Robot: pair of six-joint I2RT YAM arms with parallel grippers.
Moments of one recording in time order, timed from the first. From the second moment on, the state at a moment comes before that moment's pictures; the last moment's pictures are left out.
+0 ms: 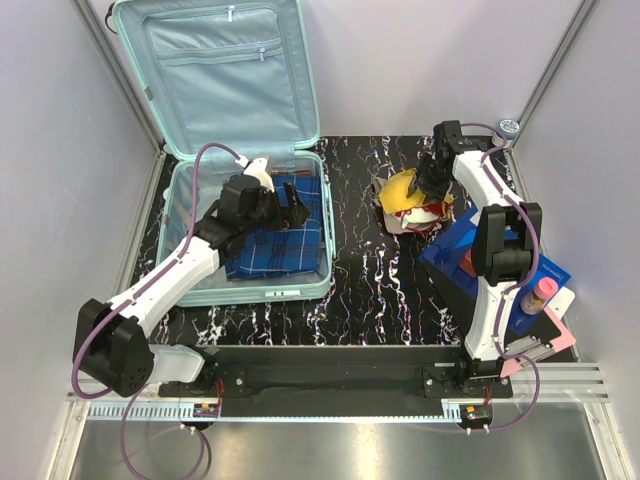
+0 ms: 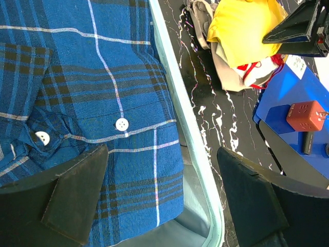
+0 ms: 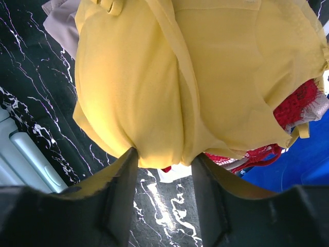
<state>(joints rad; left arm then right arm) -0.48 1.30 1.00 -0.21 0.08 -0.49 0.09 2.07 1.79 -0.83 -0.09 0.49</state>
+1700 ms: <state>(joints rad) -0.72 1.96 1.38 0.16 0.26 -0.65 0.09 1.93 1.72 -0.78 -0.10 0.50</state>
